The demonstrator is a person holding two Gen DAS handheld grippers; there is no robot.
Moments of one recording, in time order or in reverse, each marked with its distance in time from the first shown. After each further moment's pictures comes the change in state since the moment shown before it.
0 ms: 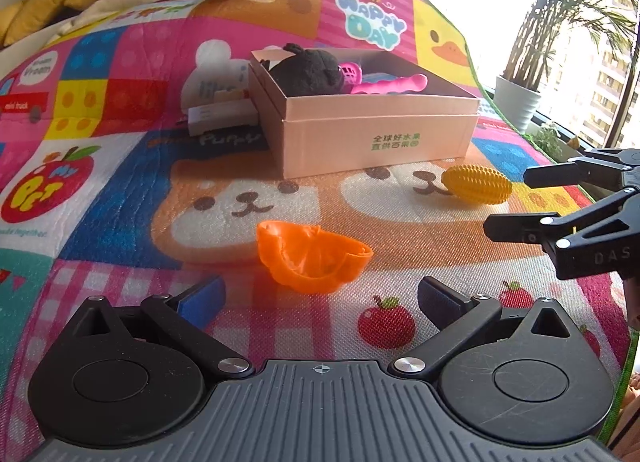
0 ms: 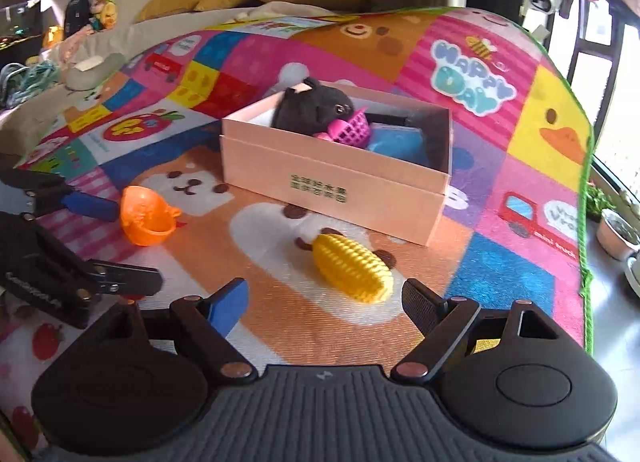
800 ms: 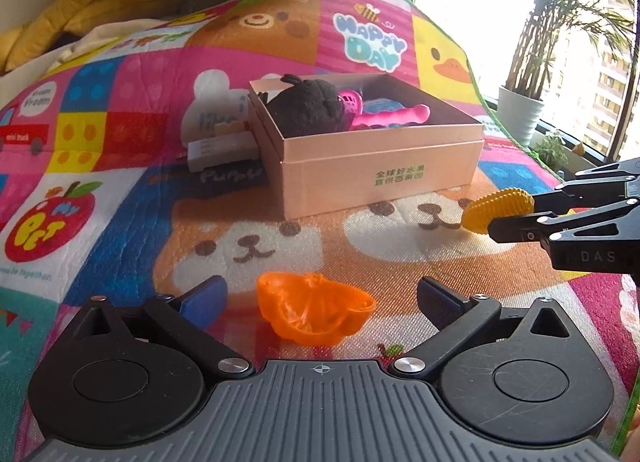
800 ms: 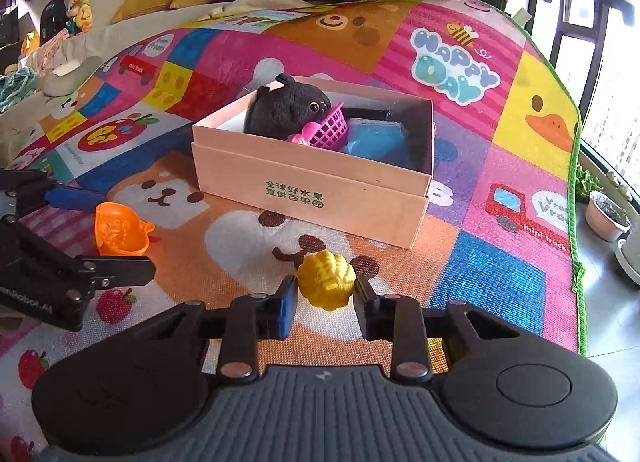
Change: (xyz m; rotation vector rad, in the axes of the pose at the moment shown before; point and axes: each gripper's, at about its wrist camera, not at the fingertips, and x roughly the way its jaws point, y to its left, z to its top) left arm 0.005 -0.007 0.019 0.035 -0.057 0.029; right arm 0.006 -0.004 0.011 0.023 0.022 -0.022
